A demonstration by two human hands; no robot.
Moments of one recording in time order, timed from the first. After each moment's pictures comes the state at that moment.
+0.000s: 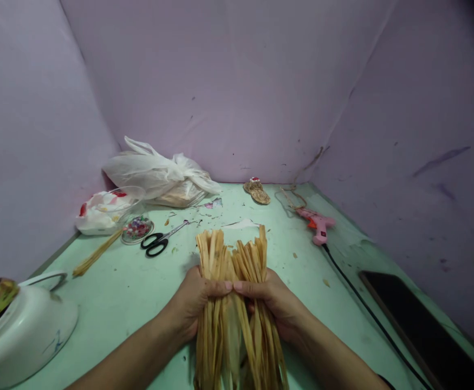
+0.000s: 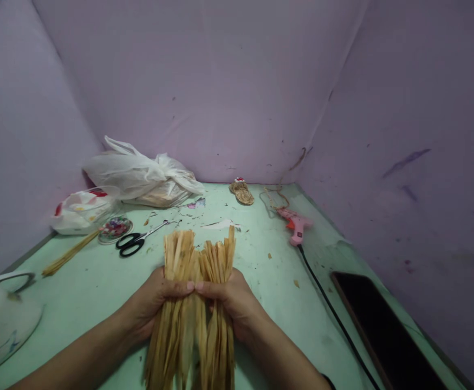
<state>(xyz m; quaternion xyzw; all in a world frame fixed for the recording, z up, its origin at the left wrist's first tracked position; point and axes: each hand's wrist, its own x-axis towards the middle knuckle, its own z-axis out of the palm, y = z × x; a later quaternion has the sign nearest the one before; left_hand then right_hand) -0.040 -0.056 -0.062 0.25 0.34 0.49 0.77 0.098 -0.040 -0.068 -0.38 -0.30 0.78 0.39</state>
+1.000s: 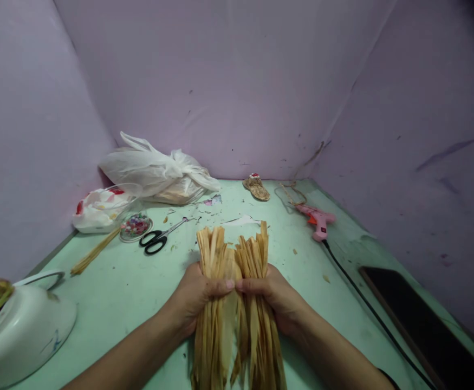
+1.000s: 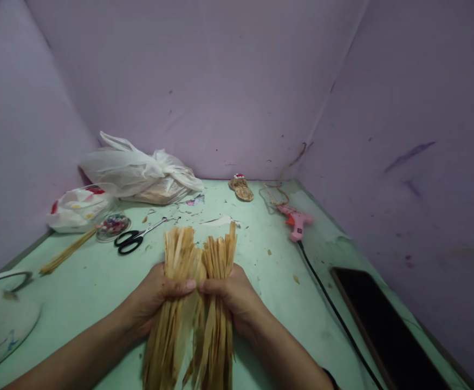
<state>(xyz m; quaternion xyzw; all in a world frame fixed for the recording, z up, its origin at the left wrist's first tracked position) -0.042 -0.054 -0.064 0.26 0.38 0.48 0.75 0.102 -0.038 -0.071 -0.41 -0.32 0.76 0.38</state>
